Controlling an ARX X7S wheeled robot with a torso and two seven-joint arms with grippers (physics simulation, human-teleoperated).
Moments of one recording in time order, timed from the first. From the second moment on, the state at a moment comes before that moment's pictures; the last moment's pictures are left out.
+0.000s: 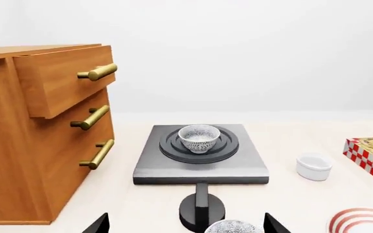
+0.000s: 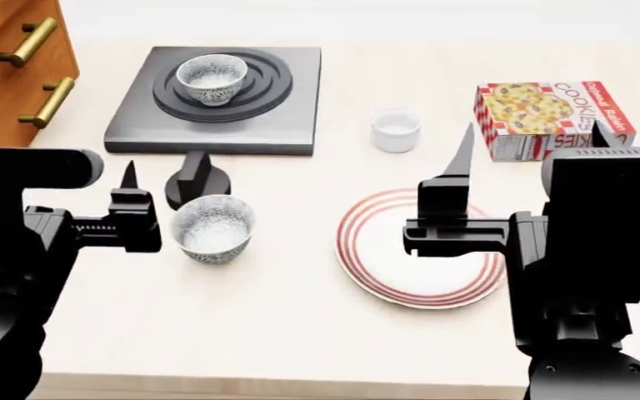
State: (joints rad) left arm -0.68 -0.14 0.14 0.13 -0.24 -0.78 -0.22; right arm 0.59 0.19 0.05 -0.58 0.12 0.96 0.03
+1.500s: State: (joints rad) left arm -0.67 -0.17 0.18 0.13 -0.28 -0.78 -0.24; right arm 0.59 0.22 0.03 -0.58 0.16 0.96 0.05
